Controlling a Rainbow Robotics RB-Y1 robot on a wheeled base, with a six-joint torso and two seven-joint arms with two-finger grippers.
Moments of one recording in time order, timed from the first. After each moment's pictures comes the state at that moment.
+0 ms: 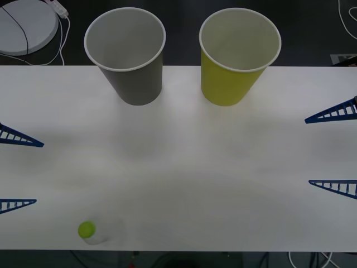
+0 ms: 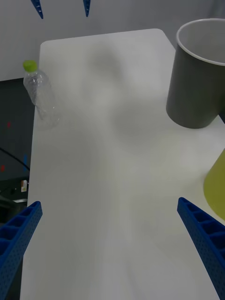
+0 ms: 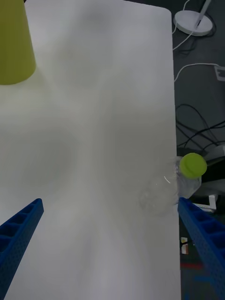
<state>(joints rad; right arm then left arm) 0.29 -1.17 -0.47 -2.15 1.04 -1.23 -0.26 0.28 1.15 0.42 -1.93 -1.09 -1.40 0.11</state>
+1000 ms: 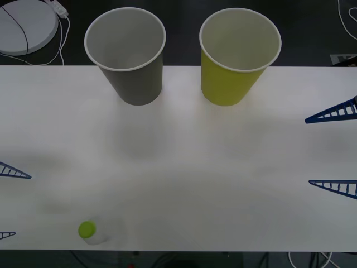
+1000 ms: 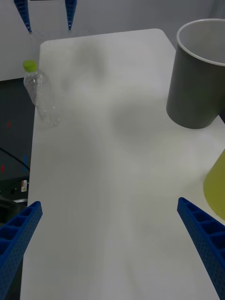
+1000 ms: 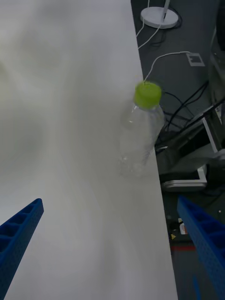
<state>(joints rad) 0.29 -1.17 -0.47 -2.15 1.04 -1.23 -0.26 0.29 1.16 0.27 -1.60 -1.04 -1.53 -0.39</state>
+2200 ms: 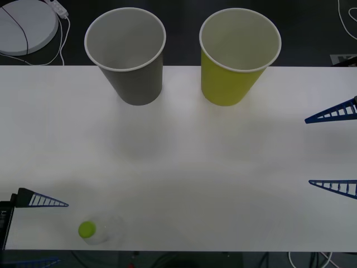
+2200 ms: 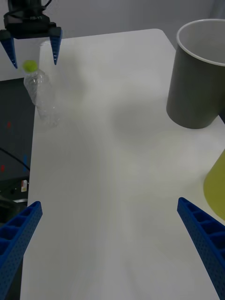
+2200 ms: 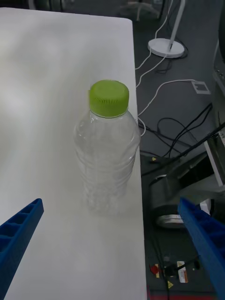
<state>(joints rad) 0.29 -1.17 -0.47 -2.15 1.04 -1.23 -0.26 0.36 0.88 0.18 -1.64 -1.16 -1.46 -0.47</state>
